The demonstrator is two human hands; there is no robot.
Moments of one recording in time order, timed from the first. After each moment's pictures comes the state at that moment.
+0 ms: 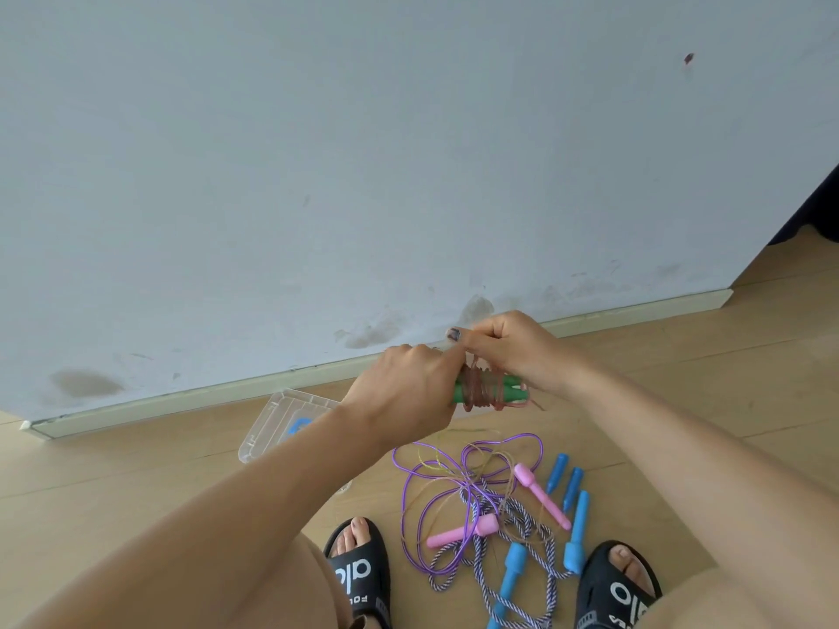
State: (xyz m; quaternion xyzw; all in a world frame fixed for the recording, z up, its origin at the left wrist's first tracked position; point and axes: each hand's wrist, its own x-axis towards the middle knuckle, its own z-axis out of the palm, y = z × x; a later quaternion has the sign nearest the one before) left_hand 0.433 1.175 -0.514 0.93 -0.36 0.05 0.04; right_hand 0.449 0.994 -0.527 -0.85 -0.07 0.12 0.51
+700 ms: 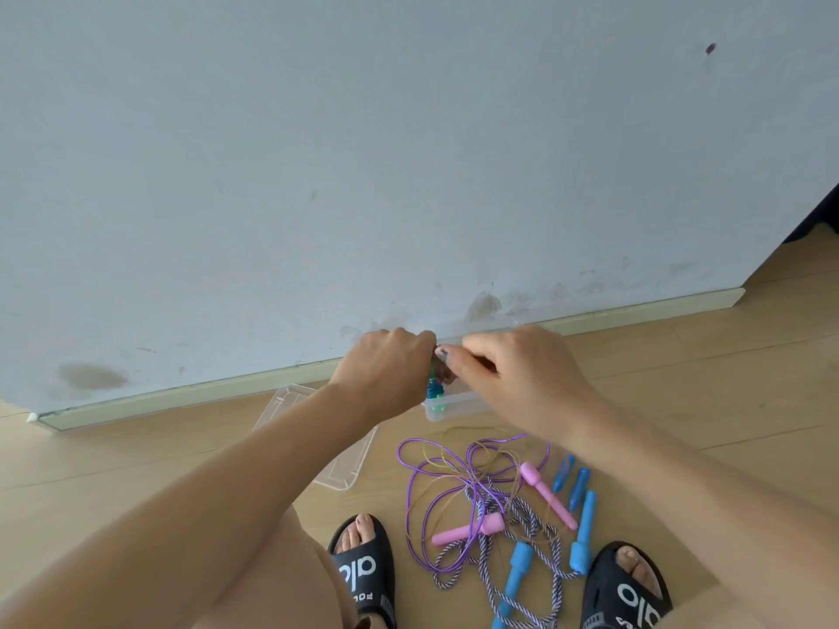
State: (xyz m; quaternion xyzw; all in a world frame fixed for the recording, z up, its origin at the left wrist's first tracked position) left_hand 0.466 1.195 -0.528 0.96 -0.27 0.00 -0.07; right_hand 0.408 1.024 -0.505 -0.95 -0.15 -0.13 0.23
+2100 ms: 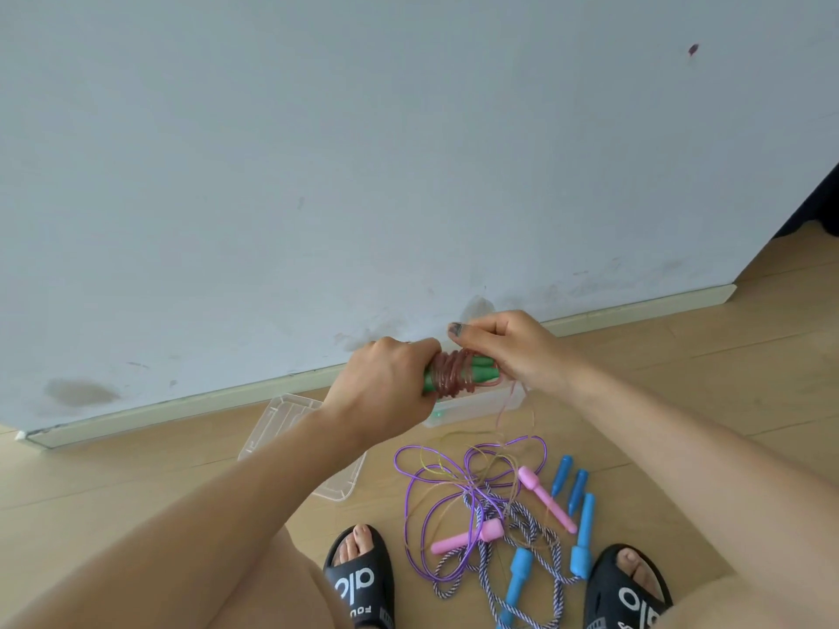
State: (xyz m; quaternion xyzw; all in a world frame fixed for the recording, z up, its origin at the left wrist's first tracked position) left_hand 0.454 1.193 -0.525 0.94 -0.30 0.05 0.15; right_hand 0.455 0.998 -0.523 -0.81 -0.07 0.11 0.57
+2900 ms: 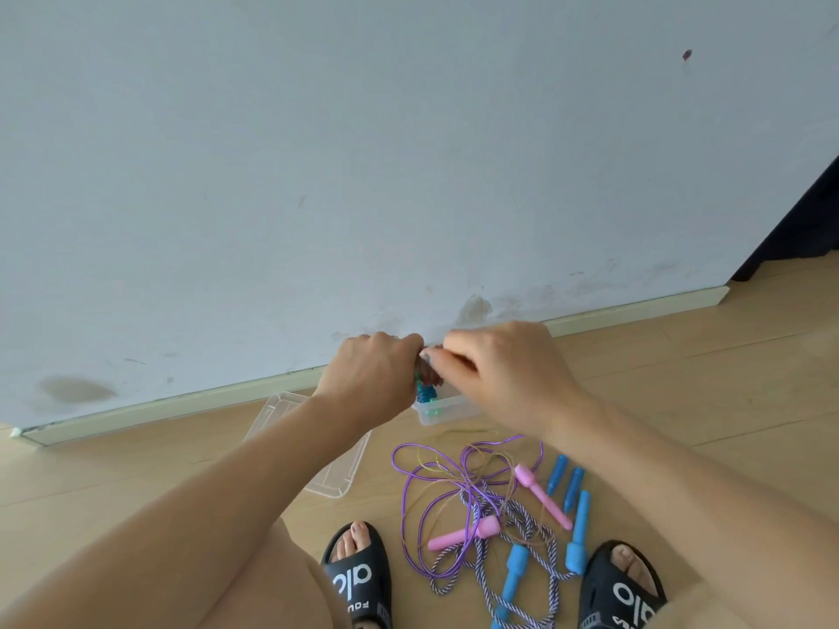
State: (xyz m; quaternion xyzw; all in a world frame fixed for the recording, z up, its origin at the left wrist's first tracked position) left_hand 0.464 1.197 -0.527 0.97 -0.25 0.03 -0.04; right_hand 0.415 1.027 -0.505 -0.95 -0.17 -0.19 0.18
